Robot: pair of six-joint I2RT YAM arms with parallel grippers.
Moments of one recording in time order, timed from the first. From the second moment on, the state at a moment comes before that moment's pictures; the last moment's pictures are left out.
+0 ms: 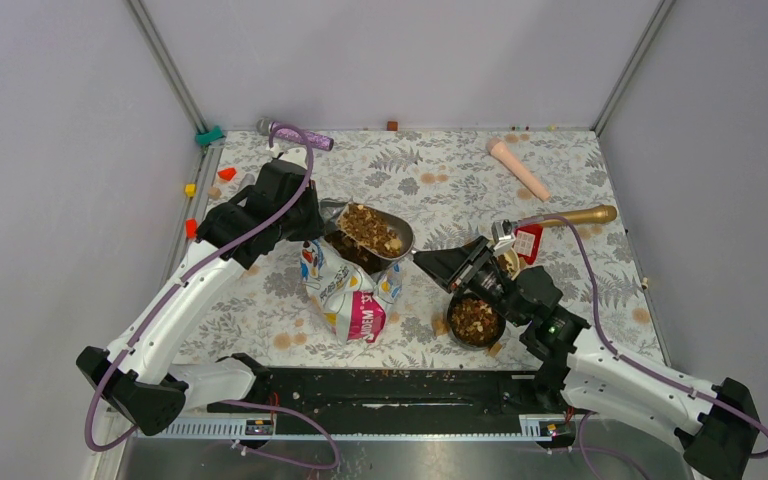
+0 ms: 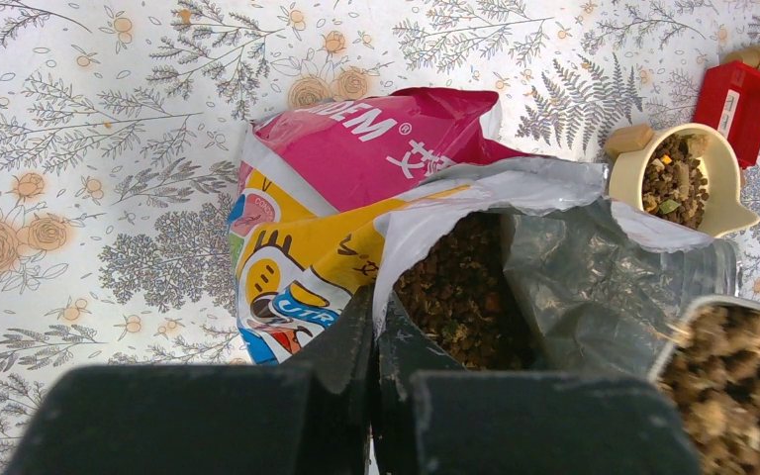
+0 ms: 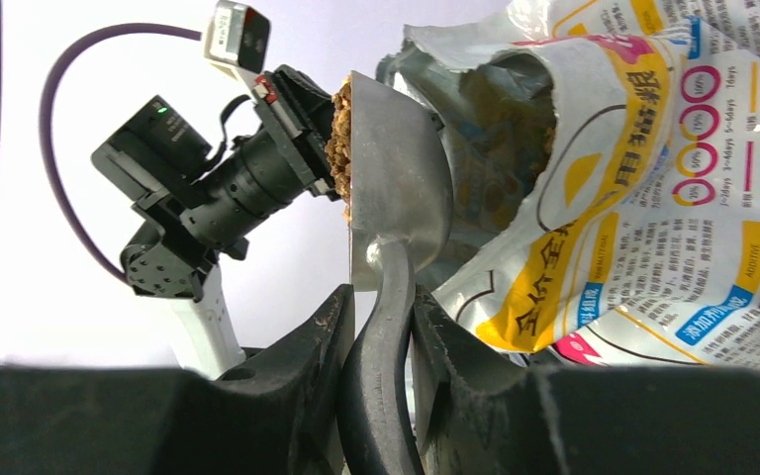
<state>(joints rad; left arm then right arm) -0.56 1.18 1.35 -0.92 -0.18 -0.52 0.88 0.74 0.43 0.40 0.04 1.39</state>
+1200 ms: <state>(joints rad) -0.56 1.18 1.35 -0.92 -0.18 -0.52 0.88 0.44 0.41 0.21 0.14 1.37</state>
